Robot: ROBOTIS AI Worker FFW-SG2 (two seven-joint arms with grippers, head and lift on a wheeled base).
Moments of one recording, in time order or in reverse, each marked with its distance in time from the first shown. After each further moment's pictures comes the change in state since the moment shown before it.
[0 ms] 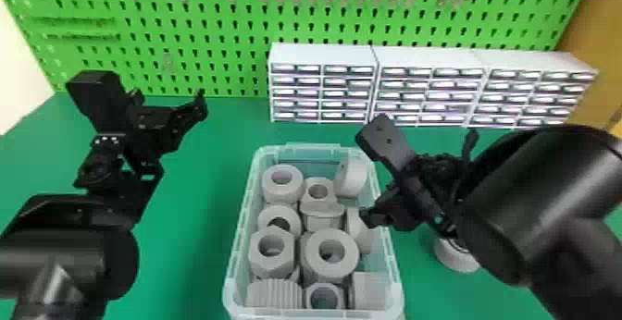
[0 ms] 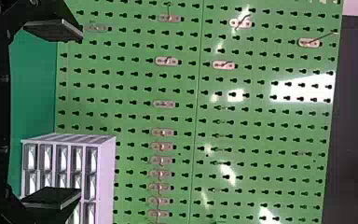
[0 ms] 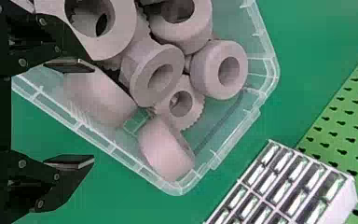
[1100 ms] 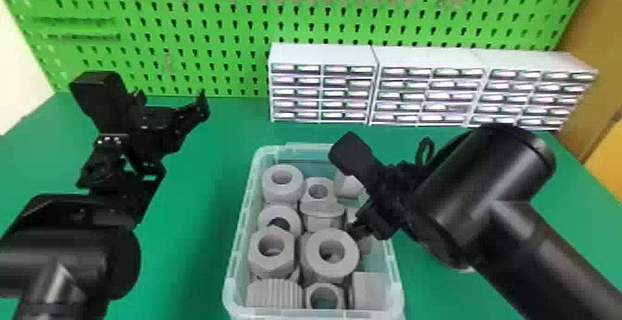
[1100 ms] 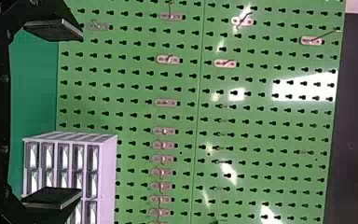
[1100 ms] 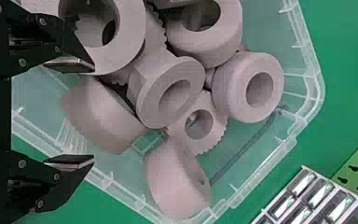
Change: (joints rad) left arm -0.003 0.000 -0.006 0.006 0.000 0.001 0.000; right arm -0.097 0.050 0.135 0.193 -0.003 0.000 0.002
